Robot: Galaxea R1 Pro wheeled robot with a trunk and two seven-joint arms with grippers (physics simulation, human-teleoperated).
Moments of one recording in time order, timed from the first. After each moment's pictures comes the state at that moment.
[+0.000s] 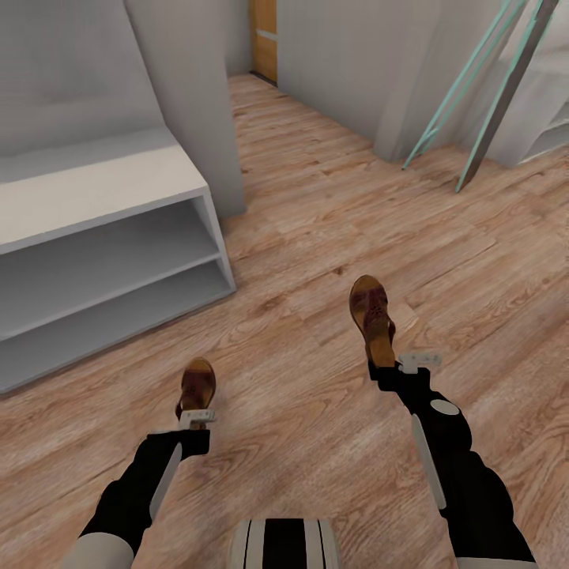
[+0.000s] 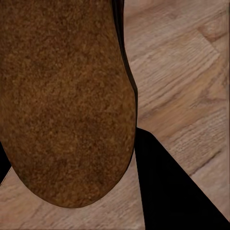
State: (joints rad) left arm -0.49 -0.02 0.03 -0.97 0.01 0.67 0.00; right arm -0.43 0.02 -0.06 -1.51 0.08 0.56 0.02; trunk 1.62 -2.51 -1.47
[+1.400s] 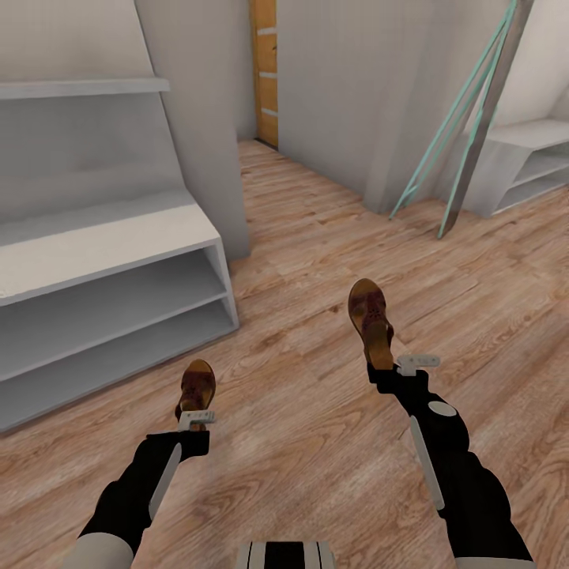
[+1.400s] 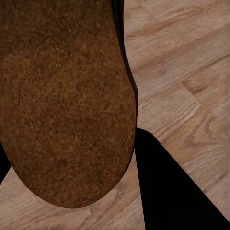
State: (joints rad) left arm -0.49 -0.02 0.04 -0.97 0.02 0.68 0.00; right arm -0.43 0.02 -0.06 -1.48 0.08 0.55 0.02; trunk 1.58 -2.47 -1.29
